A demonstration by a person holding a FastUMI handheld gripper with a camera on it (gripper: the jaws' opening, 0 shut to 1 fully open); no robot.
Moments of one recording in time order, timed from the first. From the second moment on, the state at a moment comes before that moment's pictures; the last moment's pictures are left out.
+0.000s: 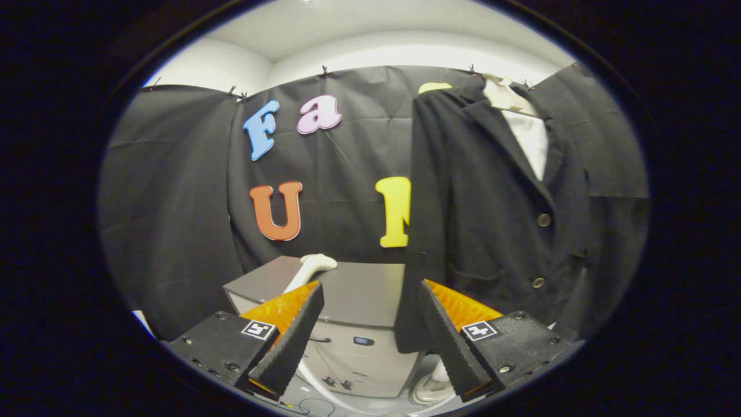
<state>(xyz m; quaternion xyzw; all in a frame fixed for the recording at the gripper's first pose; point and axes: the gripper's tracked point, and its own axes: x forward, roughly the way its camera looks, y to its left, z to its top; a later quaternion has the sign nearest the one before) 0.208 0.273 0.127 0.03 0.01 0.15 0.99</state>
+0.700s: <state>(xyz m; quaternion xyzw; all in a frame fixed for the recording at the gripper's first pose) 0.367 0.465 0.056 0.00 0.15 0.18 0.97</state>
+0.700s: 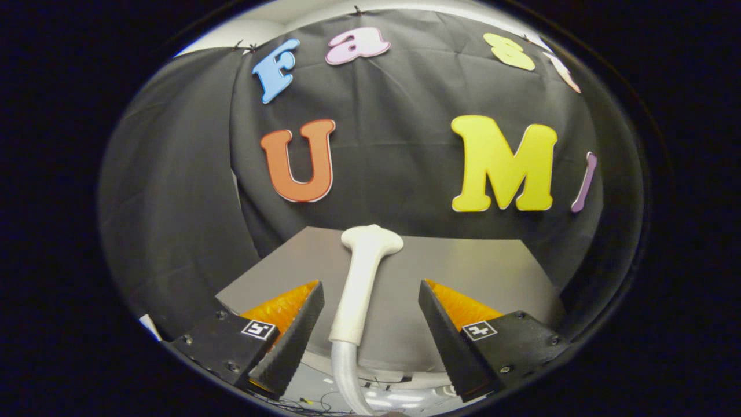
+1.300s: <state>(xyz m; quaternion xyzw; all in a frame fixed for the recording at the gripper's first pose) 0.415 0.505 0.007 -0.02 0.25 0.18 0.95</state>
